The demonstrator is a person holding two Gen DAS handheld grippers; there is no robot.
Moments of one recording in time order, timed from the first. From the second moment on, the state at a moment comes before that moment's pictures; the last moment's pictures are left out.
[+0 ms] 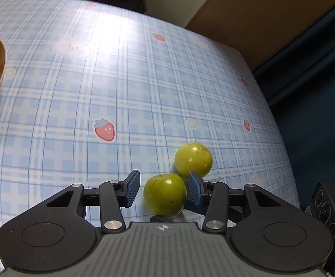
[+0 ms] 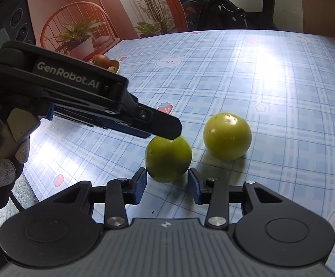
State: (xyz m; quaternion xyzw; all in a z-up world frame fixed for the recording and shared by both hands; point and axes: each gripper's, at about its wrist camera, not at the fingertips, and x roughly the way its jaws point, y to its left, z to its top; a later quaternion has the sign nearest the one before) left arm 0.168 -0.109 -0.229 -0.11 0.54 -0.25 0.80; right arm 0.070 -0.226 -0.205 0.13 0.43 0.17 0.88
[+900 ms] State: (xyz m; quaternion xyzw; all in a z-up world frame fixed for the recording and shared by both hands) left arm 0.178 -0.035 -0.203 -0.16 0.49 -0.22 0.83; right arm 0.118 -0.179 -0.177 0.08 0.41 0.23 0.88
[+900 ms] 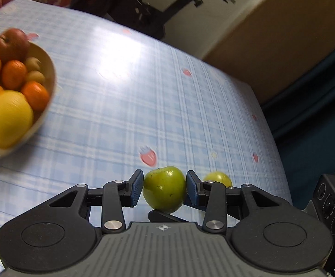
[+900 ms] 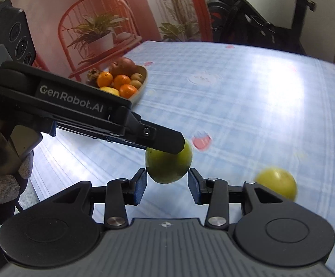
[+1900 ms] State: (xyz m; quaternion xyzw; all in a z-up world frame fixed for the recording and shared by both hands) left arm 0.238 0.174 -0.191 -0.27 0.43 -0.11 0.86; right arm 0.264 0.006 -0.169 0.00 0.41 0.34 0.85
